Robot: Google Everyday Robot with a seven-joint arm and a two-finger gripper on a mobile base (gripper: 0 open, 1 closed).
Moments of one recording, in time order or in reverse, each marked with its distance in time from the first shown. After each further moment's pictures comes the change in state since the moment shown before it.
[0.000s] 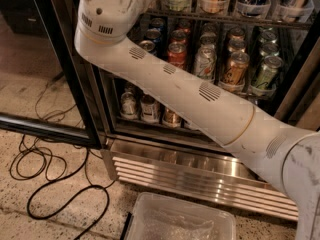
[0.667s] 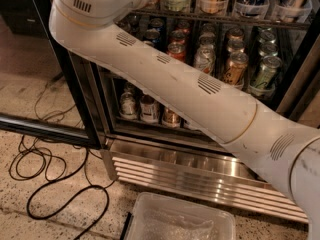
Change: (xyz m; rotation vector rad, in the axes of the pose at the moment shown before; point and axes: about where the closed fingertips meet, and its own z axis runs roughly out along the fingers) arm -0.012 -0.031 -0.030 0.107 0.139 0.009
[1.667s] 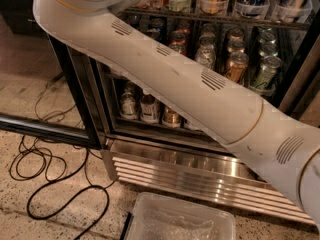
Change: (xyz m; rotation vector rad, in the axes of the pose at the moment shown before) arm -0.002 -0.028 -0.021 0.071 0.102 0.051
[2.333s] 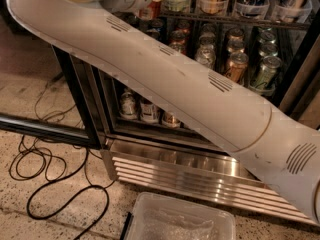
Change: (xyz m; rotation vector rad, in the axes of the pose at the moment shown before) arm 0.016 0.002 -0.034 -0.067 0.144 0.177
